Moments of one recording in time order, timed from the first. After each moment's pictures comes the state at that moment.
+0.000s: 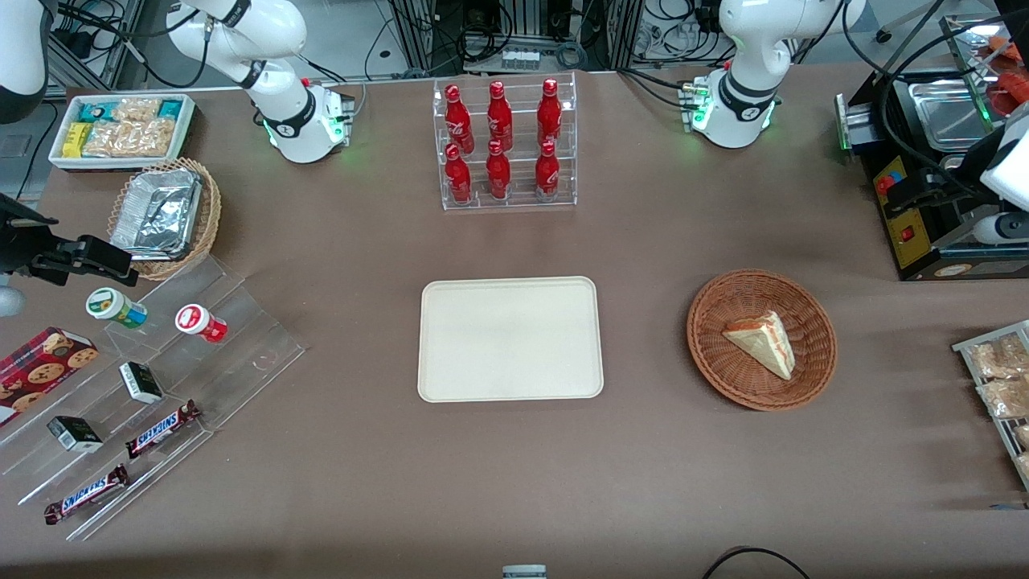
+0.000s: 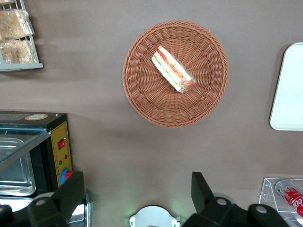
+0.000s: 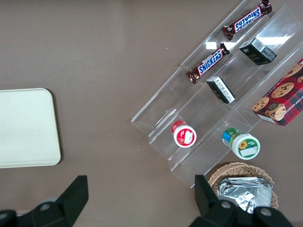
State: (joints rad) arm 0.02 -0.02 0.00 -1.60 0.03 1.44 -0.02
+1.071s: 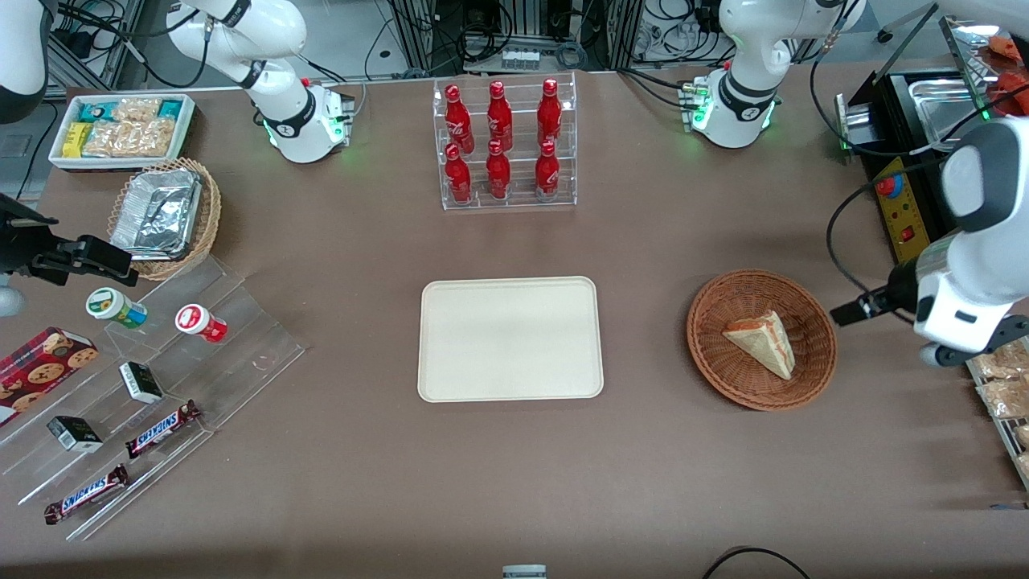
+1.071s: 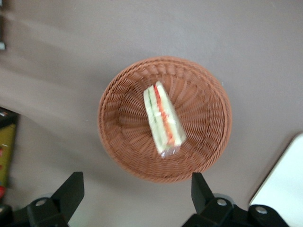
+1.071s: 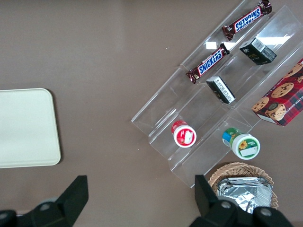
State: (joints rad) arm 0.00 0.24 -0.01 -1.66 -0.01 1.77 -0.47
